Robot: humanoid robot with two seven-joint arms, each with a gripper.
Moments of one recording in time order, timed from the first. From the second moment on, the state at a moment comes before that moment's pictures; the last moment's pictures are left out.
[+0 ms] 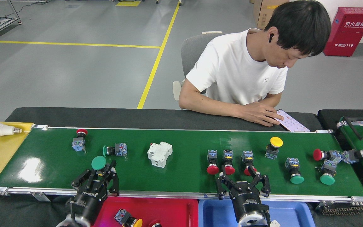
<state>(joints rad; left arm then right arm) 0.20 0.03 0.05 -1.75 -1.56 -0.34 -0.06 -0.08 0.11 0.29 -1.43 1.50 0.25 0.08</state>
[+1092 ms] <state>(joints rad) 0.21 0.00 0.33 -1.68 -1.50 -0.38 -0.04 0.17 0.06 0.32 -1.72 1.43 -0.17 0.08</state>
